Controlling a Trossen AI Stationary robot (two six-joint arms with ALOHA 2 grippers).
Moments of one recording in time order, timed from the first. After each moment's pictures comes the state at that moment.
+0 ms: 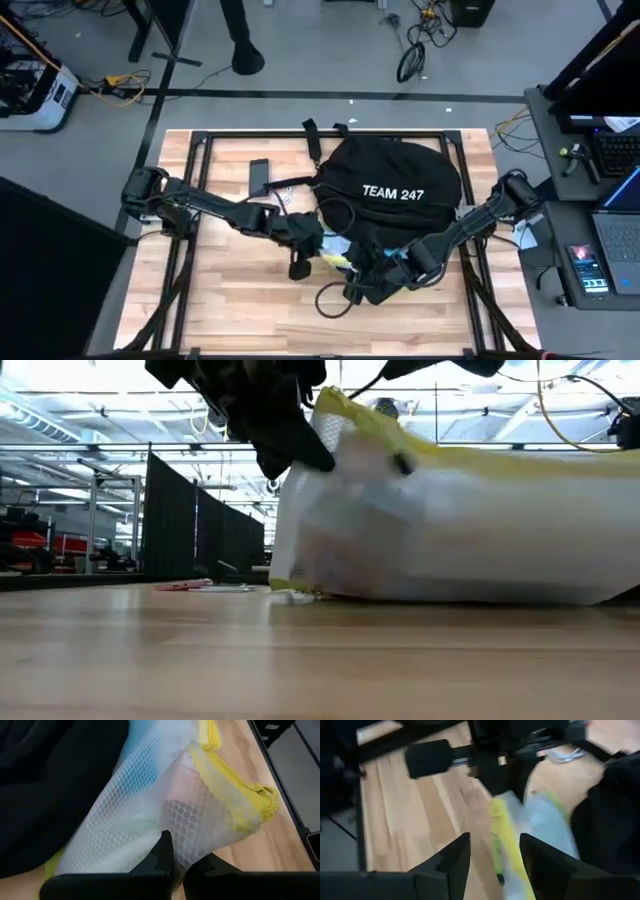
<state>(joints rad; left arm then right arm) -0.16 1.65 1.05 -0.13 0.12 -0.19 0.55 1.69 1.39 -0.58 0.61 0.90</state>
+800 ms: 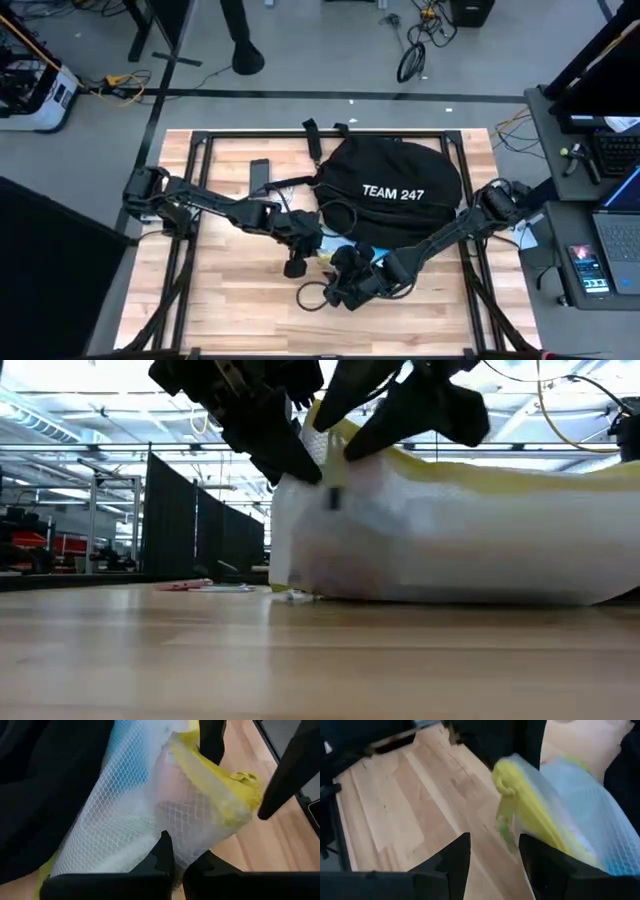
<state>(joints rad) -0.16 1.65 1.05 -0.16 0.18 -0.07 0.49 1.86 1.38 -0.45 0.59 1.04</state>
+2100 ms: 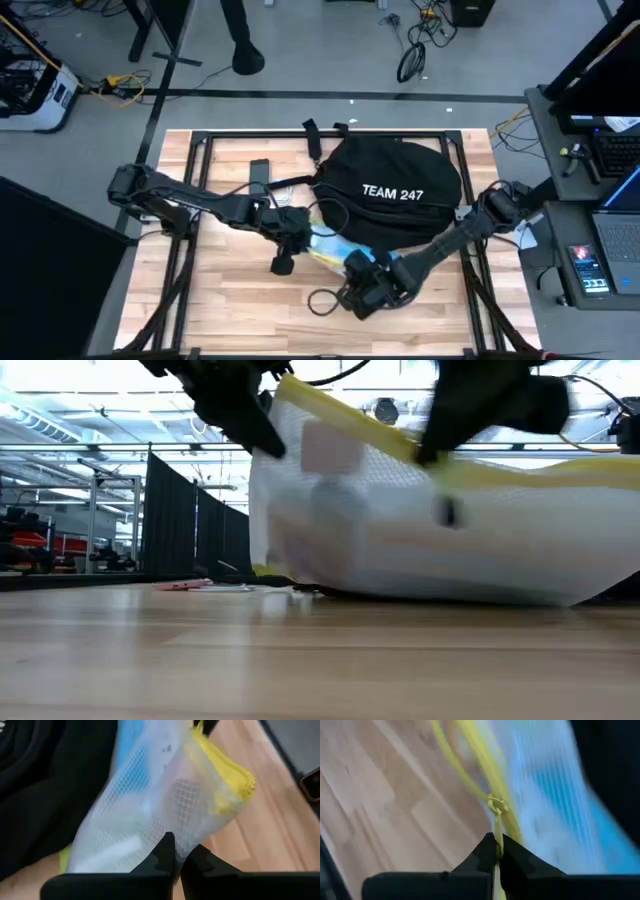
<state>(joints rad) -0.15 1.52 1.05 -0.36 0.13 0.03 0.60 1.86 1.43 -0.82 0.47 1.33</state>
